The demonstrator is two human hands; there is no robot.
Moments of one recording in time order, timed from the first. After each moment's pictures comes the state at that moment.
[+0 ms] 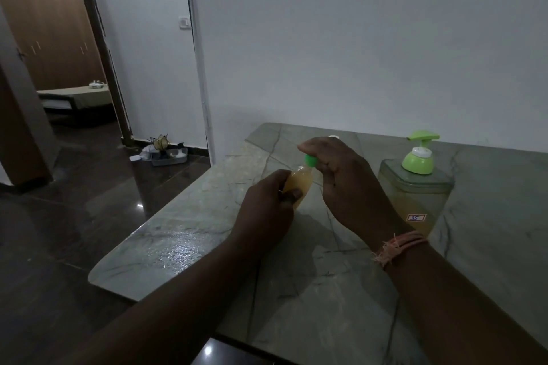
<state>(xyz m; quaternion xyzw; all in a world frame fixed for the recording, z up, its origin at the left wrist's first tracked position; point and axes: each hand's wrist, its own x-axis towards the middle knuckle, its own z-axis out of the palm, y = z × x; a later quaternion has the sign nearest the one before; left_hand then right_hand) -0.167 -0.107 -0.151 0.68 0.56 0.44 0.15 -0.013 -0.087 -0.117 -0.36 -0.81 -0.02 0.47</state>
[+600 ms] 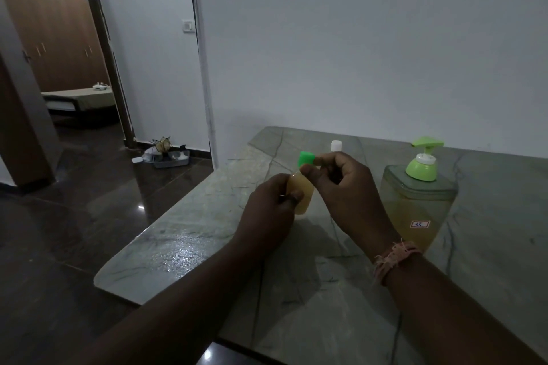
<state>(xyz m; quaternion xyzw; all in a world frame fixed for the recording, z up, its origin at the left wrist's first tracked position) -0.169 -0.106 -0.150 0.66 0.55 0.47 0.19 -0.024 -0.093 -0.127 -0.42 -0.67 0.22 0.57</state>
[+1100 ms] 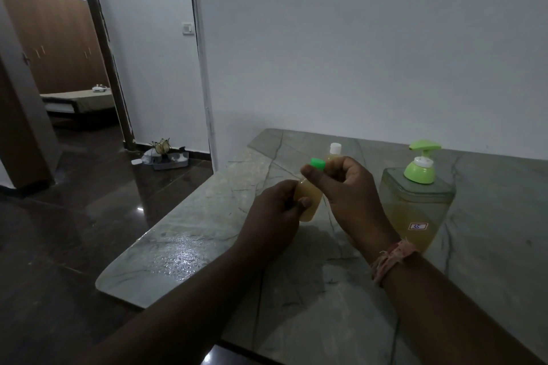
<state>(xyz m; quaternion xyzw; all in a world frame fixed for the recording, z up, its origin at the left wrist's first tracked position) -0.166 -0.109 -0.153 0.69 0.52 0.46 0.19 -0.023 -0.090 -0.128 -0.41 -0.60 0.33 0.60</state>
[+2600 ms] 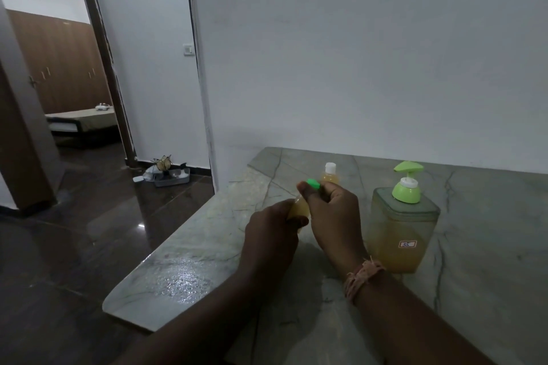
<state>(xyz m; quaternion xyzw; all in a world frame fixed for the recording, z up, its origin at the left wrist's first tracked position) -0.160 -0.110 -0.151 0.68 0.56 0.46 0.07 -0.047 -0.094 -0.124 -0.50 -0.57 0.26 0.60</state>
